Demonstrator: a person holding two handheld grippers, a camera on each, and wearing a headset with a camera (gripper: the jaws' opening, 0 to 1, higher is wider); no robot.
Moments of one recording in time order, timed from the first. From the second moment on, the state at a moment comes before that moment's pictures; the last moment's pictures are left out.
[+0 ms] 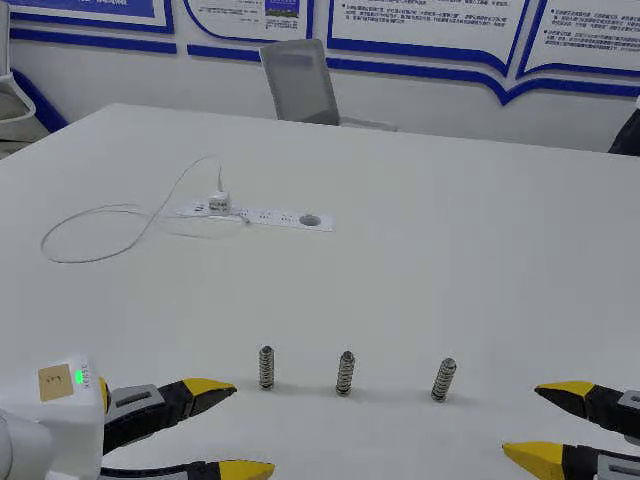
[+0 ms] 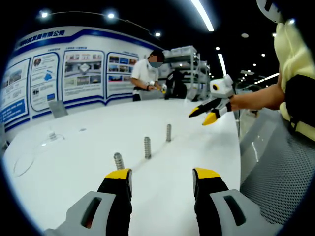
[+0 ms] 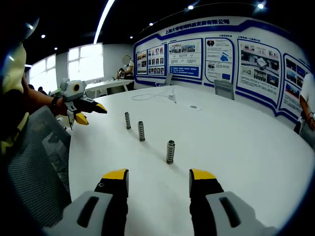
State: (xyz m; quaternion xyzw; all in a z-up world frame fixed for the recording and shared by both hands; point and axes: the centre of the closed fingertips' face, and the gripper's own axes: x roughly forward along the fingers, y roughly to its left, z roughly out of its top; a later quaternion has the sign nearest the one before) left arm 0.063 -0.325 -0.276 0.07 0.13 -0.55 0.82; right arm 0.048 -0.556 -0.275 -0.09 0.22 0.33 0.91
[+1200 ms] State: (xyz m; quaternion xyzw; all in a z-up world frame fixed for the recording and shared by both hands) left arm 0.067 -0.317 -0.280 0.07 0.14 -0.53 0.84; right arm 0.049 -0.555 -0.275 -0.09 0.21 0.34 0.91
